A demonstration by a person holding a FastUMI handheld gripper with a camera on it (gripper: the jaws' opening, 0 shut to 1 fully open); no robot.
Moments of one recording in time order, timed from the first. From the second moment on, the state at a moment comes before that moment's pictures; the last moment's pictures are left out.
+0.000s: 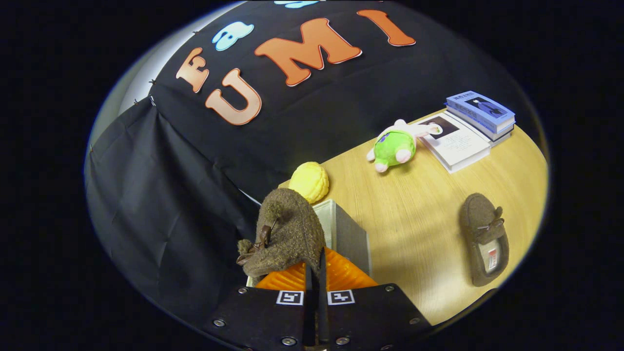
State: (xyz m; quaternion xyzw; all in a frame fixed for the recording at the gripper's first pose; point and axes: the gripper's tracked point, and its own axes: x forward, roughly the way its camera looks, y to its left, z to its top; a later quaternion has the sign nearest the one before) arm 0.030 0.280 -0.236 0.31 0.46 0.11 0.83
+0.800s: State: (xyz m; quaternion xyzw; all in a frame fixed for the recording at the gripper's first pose) arm 0.021 0.370 -0.302 0.29 0.55 0.09 0.78
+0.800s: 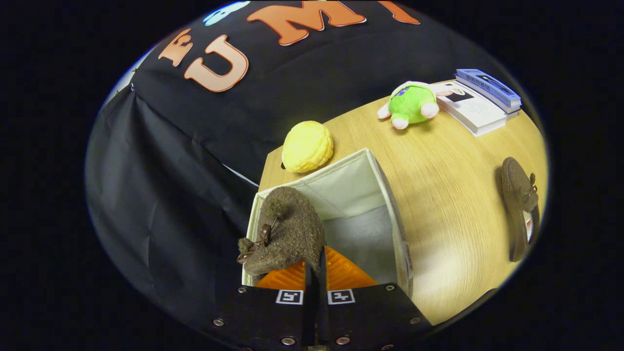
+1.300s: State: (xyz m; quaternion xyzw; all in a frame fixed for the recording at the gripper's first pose) arm 0.004 0.396 -0.334 0.31 0.59 0.05 0.74
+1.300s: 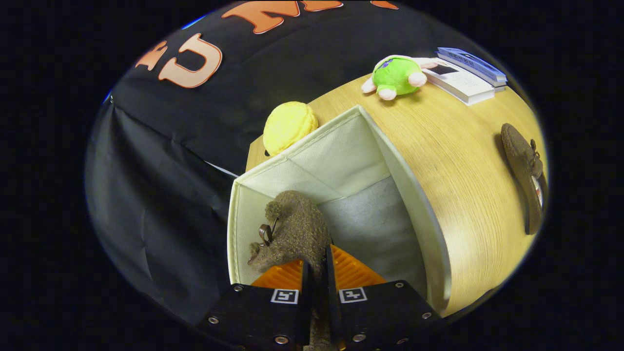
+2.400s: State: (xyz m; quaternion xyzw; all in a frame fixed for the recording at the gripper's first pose) arm -0.009 0.210 -0.228 0.23 0.42 0.12 0.87
